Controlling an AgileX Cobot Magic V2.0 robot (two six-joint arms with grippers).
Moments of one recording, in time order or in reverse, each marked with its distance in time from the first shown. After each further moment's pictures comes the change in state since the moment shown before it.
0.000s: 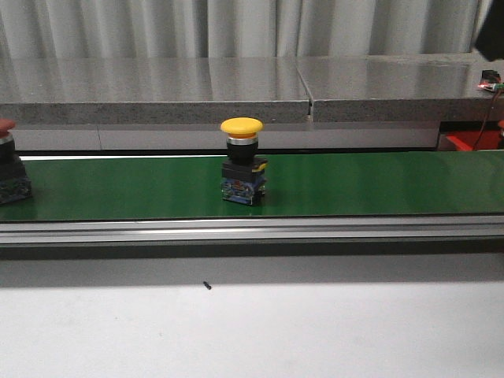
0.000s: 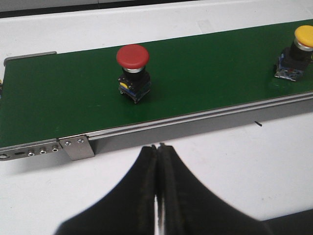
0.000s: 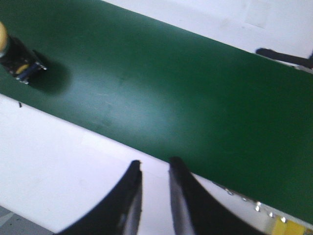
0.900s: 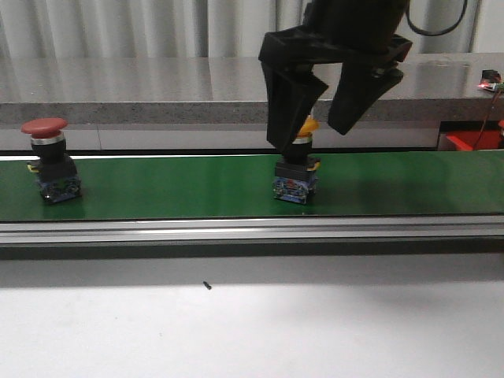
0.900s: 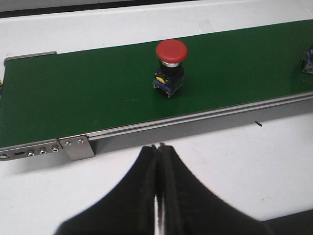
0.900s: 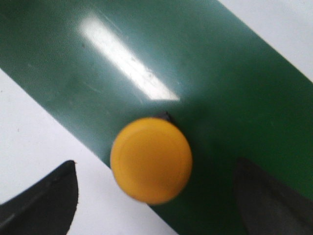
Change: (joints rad) left arm 0.000 0.000 0.000 0.000 0.000 0.000; right arm 0.189 0.453 -0.271 0.081 -0.008 -0.168
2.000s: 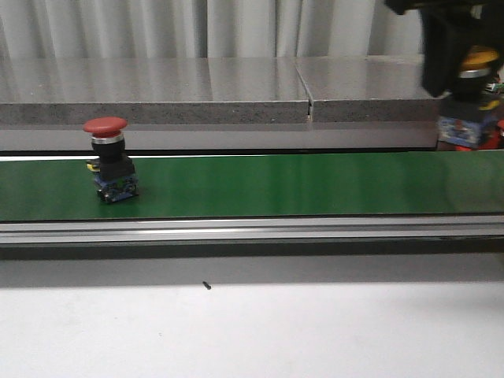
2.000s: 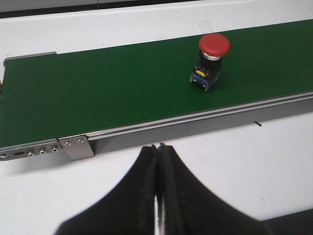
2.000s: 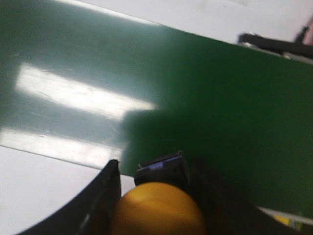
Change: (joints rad) left arm 0.000 0.000 0.000 0.000 0.000 0.000; right arm -0.191 -0.288 0.183 -0.245 0.063 0.391
